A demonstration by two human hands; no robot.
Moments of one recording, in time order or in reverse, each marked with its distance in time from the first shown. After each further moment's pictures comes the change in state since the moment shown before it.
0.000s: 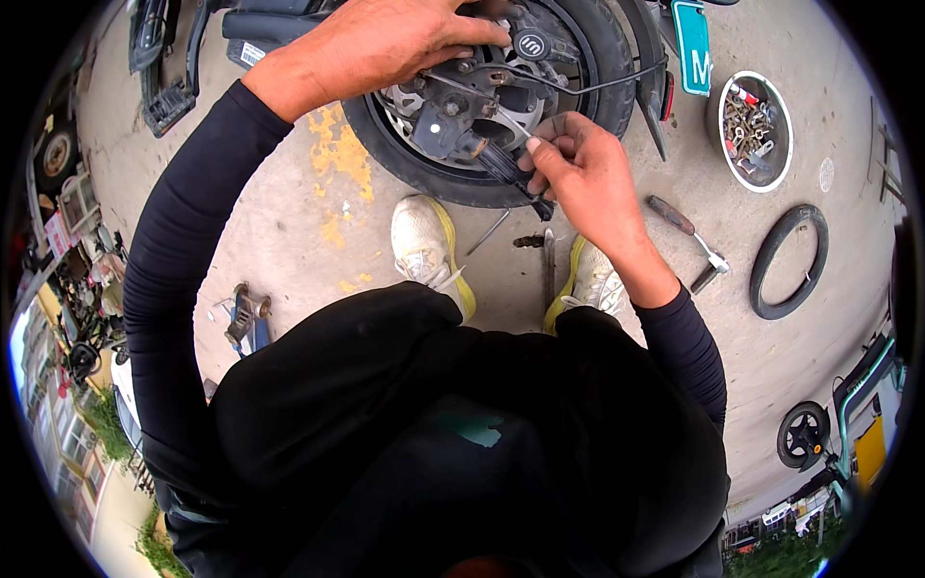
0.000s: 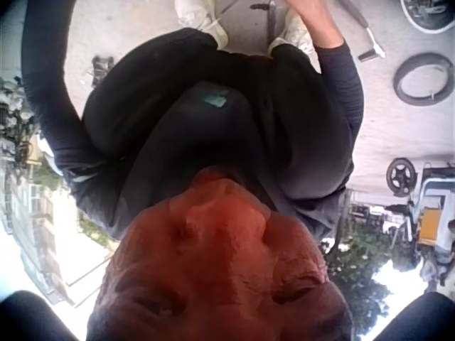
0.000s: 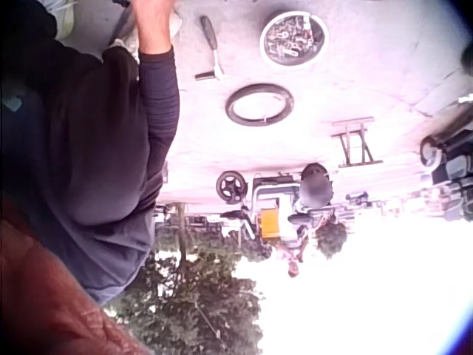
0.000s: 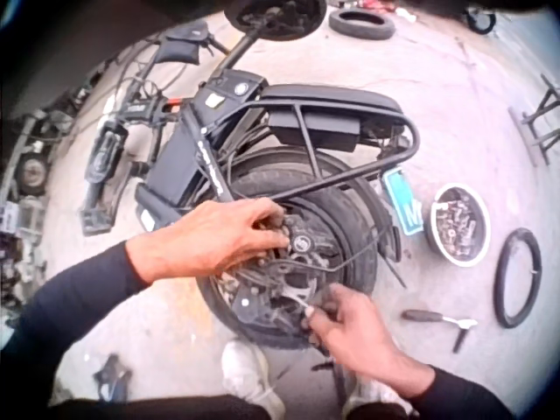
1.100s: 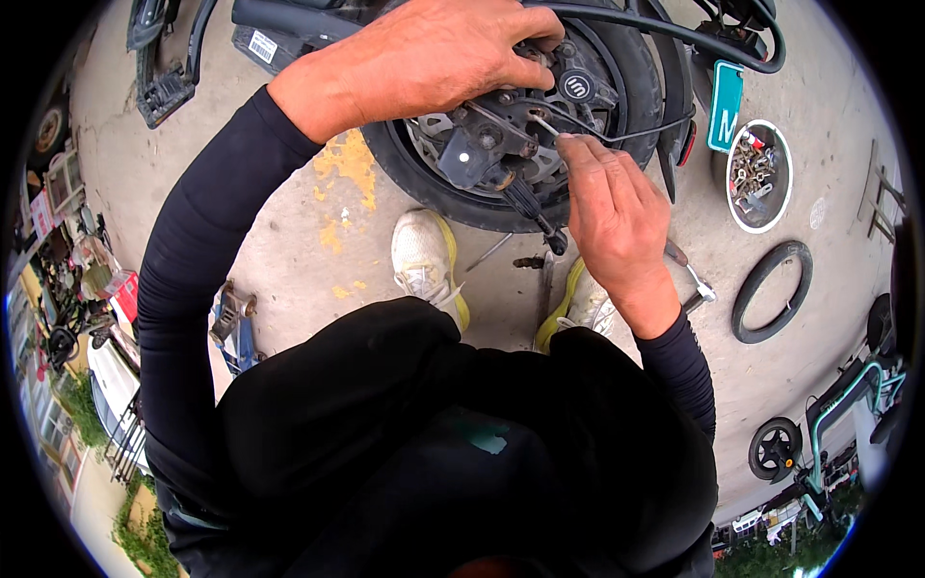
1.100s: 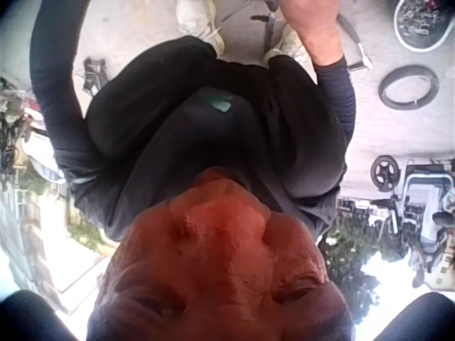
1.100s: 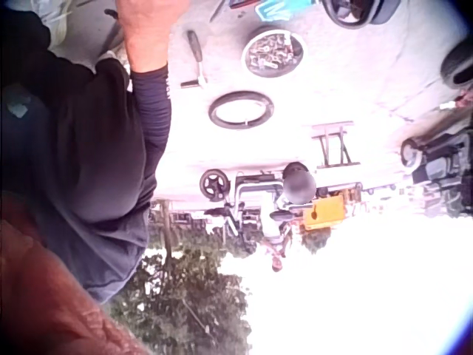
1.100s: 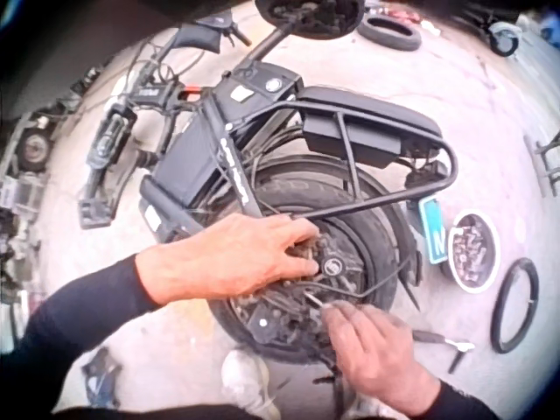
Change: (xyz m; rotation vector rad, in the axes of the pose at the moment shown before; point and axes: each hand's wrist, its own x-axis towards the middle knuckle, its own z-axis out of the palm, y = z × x) left_hand -0.008 -0.013 0.011 -0.021 0.070 0.067; right_hand 0.013 -0.018 -0.002 -1.008 0.306 -1.066
